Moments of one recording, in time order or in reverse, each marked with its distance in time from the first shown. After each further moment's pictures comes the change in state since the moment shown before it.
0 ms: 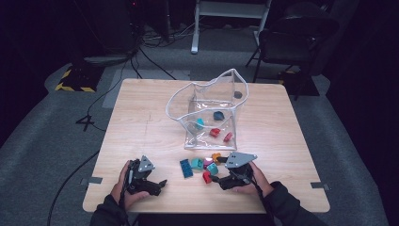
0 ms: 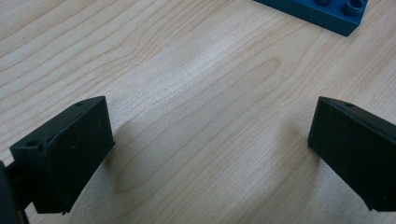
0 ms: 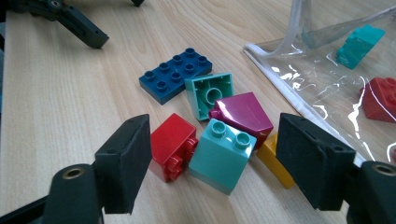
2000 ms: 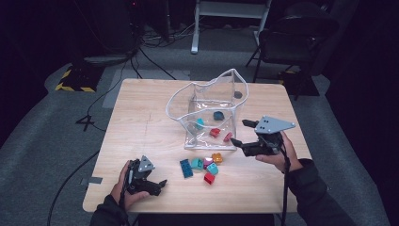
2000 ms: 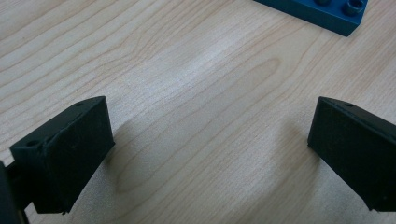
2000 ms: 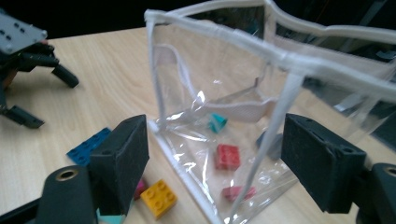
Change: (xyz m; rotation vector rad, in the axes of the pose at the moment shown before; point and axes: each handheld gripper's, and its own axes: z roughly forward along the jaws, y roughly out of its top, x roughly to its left) left arm 0.000 0.000 0.000 0.000 0.000 0.000; right arm -0.059 0.068 -0.089 -0.106 -0.190 -0.013
